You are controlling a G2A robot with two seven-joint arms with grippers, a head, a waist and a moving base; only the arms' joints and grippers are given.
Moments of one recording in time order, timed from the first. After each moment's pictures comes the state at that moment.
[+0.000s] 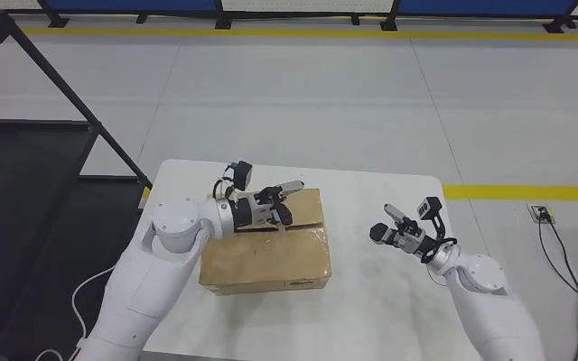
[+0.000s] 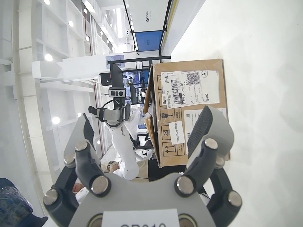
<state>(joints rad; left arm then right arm) 0.66 -1.21 -1.10 -1.38 -0.32 0.30 -0.87 -0.85 -1.17 1.37 -0.97 0.49 -0.28 0.98</state>
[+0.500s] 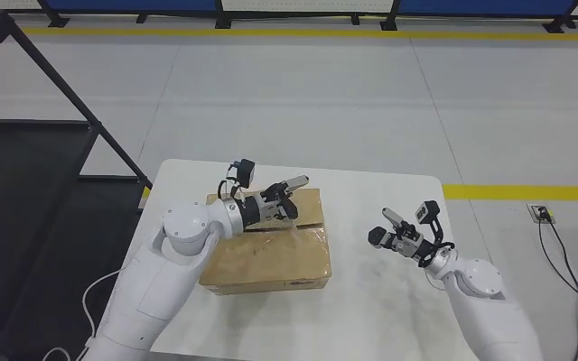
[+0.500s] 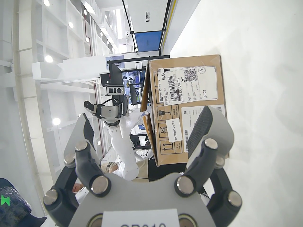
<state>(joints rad) 0.66 -1.23 -1.06 -1.39 -0.32 0.23 -0.73 -0.87 -1.17 1.36 -0.99 0.50 -0.29 0.97</state>
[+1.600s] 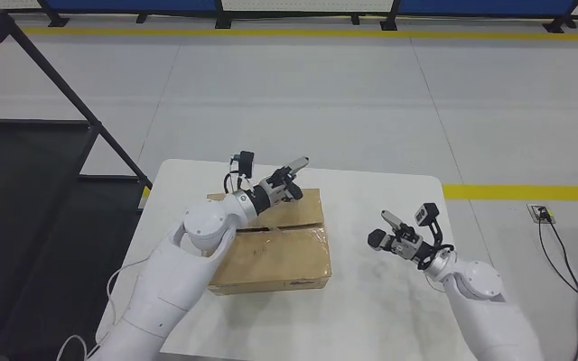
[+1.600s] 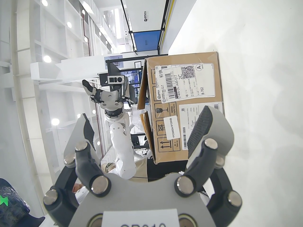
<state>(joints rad) 0.59 -1.29 -1.01 -1.23 -0.38 0.06 -0.52 -0.89 -1.16 1.35 -1.00 0.49 -0.28 0.96</state>
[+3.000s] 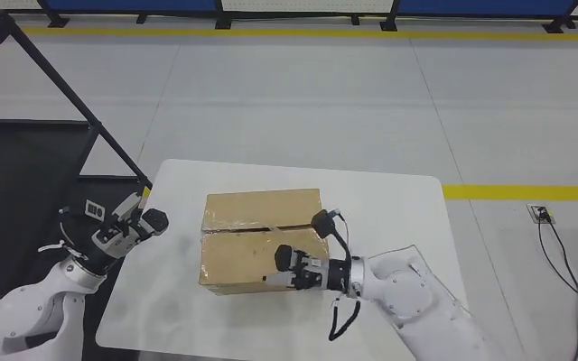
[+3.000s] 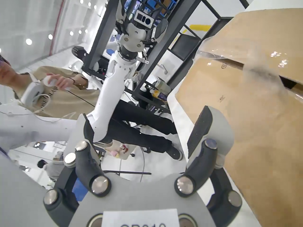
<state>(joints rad) 1.22 -1.12 -1.87 -1.60 -0.46 -0.09 -0.91 -0.88 -1.22 0.93 -1.61 -0.11 -0.39 0.71</state>
